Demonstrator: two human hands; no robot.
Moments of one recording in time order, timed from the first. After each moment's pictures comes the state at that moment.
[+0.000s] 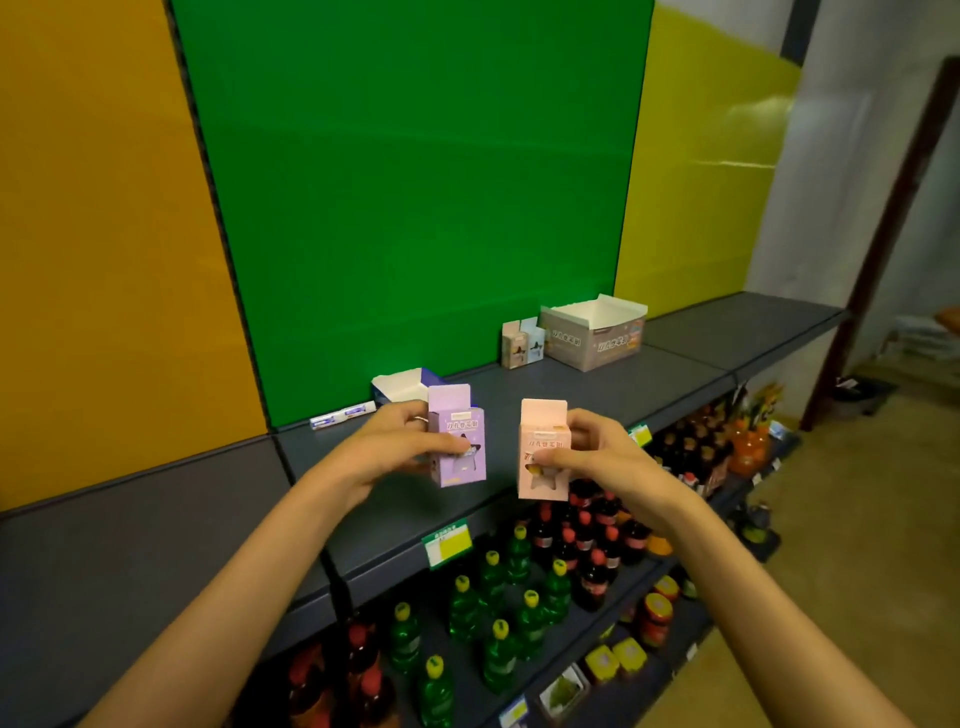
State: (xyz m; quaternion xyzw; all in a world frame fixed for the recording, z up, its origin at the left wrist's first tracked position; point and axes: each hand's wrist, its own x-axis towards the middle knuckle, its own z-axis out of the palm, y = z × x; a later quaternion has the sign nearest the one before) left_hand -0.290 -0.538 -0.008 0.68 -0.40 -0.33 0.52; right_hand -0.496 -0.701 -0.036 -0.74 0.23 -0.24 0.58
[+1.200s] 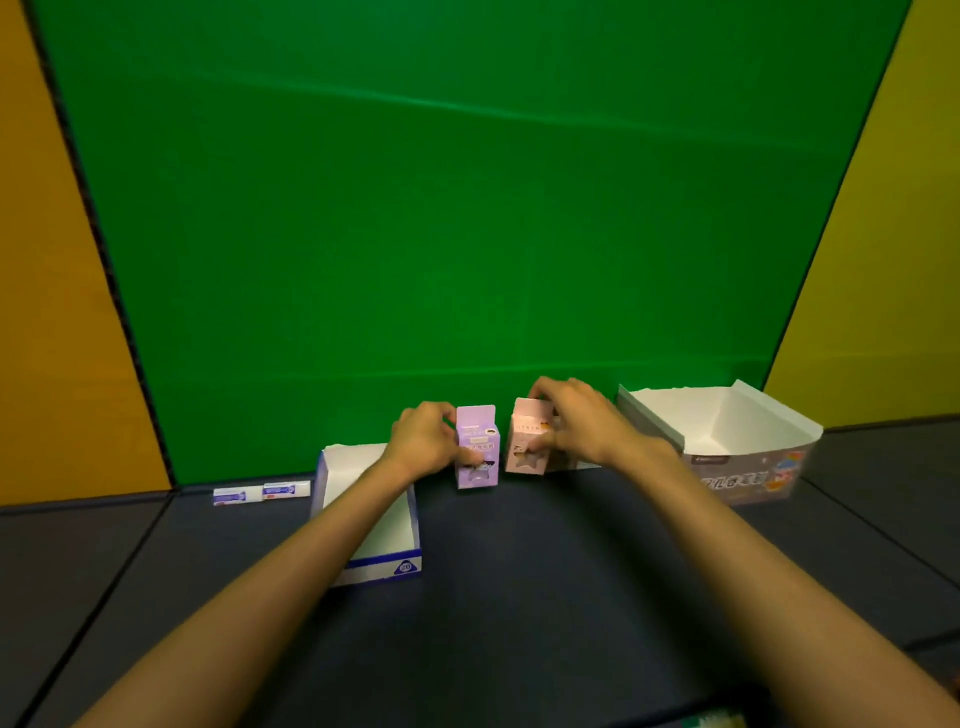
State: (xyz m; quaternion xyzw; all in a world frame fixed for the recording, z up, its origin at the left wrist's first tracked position) left_hand -0.132 -0.844 -0.042 0.89 -0.27 -0.04 0.36; right_hand -0.236 -1.043 -0.007 -0.98 0.06 -0.15 0.10
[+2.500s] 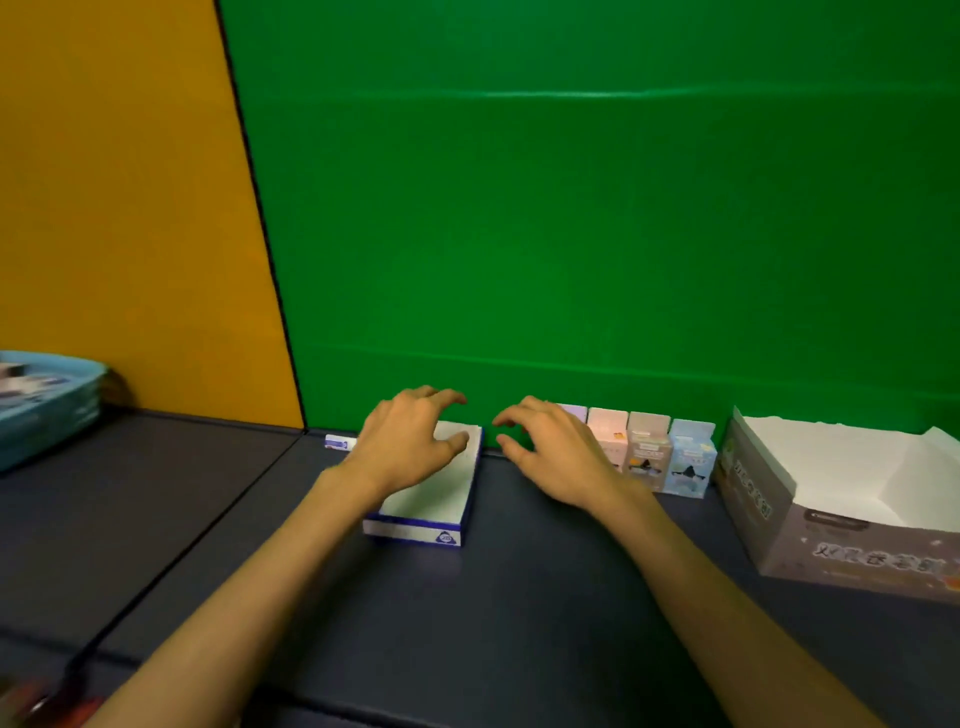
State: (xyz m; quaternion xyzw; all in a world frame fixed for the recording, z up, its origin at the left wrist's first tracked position) left_hand -0.194 -0.766 -0.023 0.96 -0.20 0.17 0.12; right_hand -0.210 -0.972 -0.040 -0.95 -0.18 -0.20 0.15
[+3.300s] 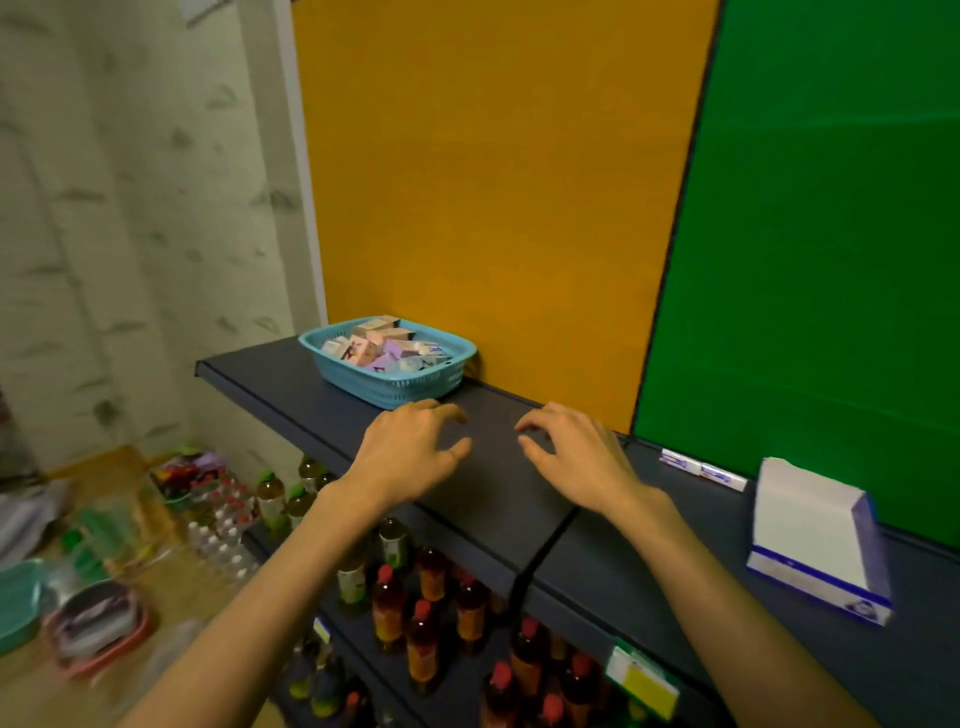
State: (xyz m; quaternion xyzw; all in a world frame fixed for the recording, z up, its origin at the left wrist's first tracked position) left_hand -0.323 -0.385 -0.016 0.98 0.03 0.17 0.08; right_hand -0.238 -0.590 -0.029 -0.90 -0.36 -0.18 0.19
